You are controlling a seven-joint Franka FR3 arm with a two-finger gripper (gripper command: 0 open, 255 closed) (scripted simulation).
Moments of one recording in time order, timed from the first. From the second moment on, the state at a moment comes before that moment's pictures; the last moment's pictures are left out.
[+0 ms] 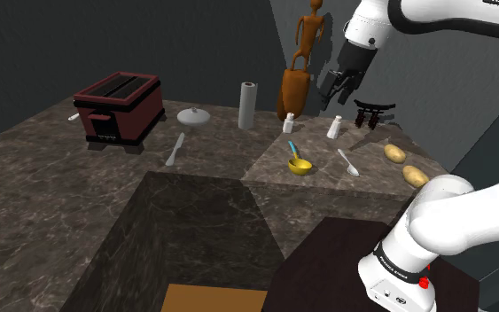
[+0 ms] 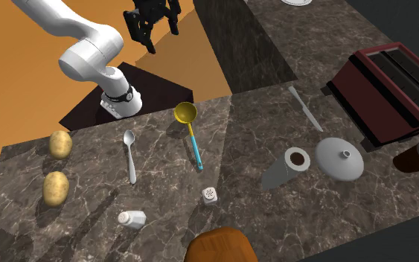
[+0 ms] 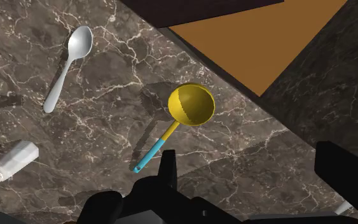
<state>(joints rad) -0.01 -0.77 0.06 -2.26 0.01 1.63 0.15</state>
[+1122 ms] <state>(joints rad) -0.06 -0.31 -0.13 -2.09 -0.05 1.85 -0.10</state>
